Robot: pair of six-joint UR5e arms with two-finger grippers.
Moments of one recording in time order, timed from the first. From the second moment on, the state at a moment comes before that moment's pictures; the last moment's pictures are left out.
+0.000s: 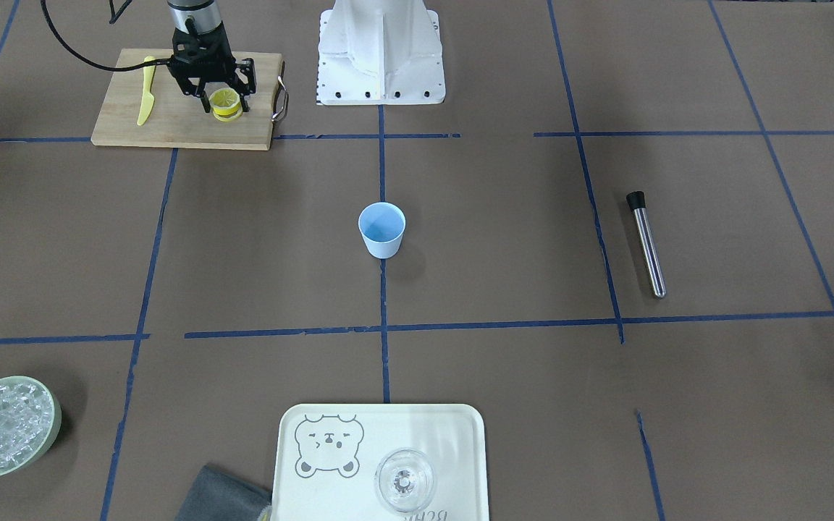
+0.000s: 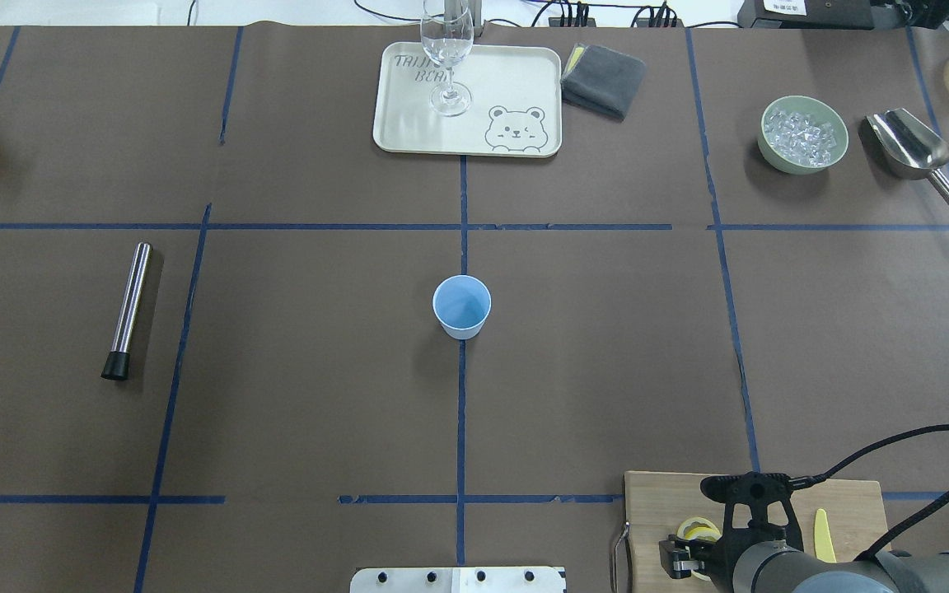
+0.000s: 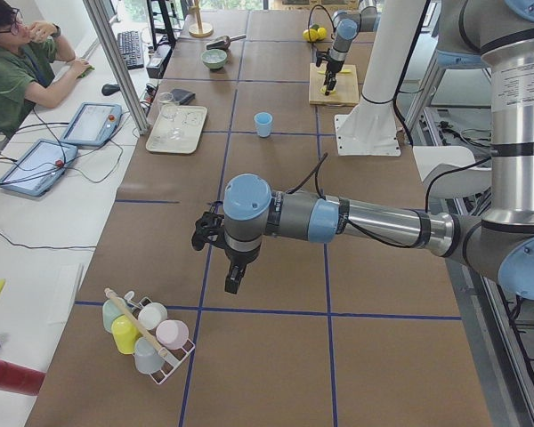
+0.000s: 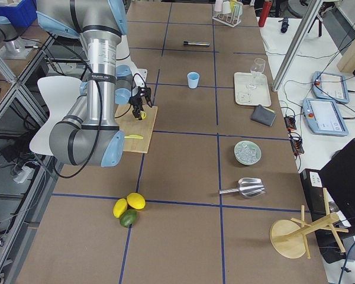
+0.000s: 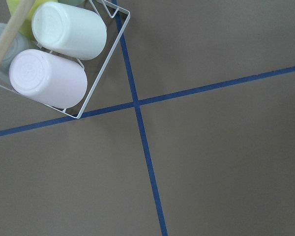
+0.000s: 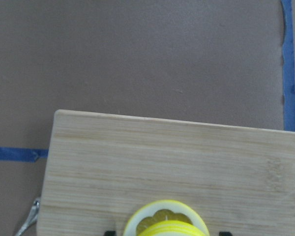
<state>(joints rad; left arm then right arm) -1.61 -1.45 -1.86 -1.56 -2.38 0.14 -0.06 -1.70 2.19 -1.32 1.36 1.58</state>
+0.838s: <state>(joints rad) -1.61 -1.45 -1.86 -1.56 -2.38 0.14 -0.07 -1.70 2.19 -1.32 1.36 1.58</state>
